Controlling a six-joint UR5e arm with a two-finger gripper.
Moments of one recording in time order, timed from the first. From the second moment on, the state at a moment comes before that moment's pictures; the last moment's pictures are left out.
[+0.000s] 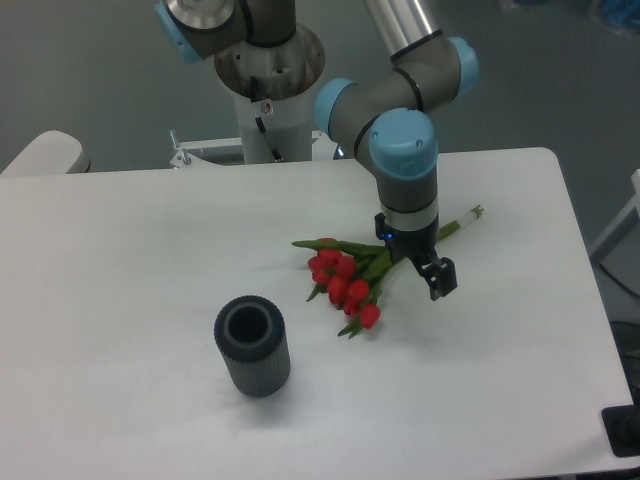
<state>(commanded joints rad) 2.57 -1.88 -1.74 -0.78 1.65 1.53</state>
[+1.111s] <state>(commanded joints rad) 2.37 -2.09 -1.16 -1.18 1.63 1.16</state>
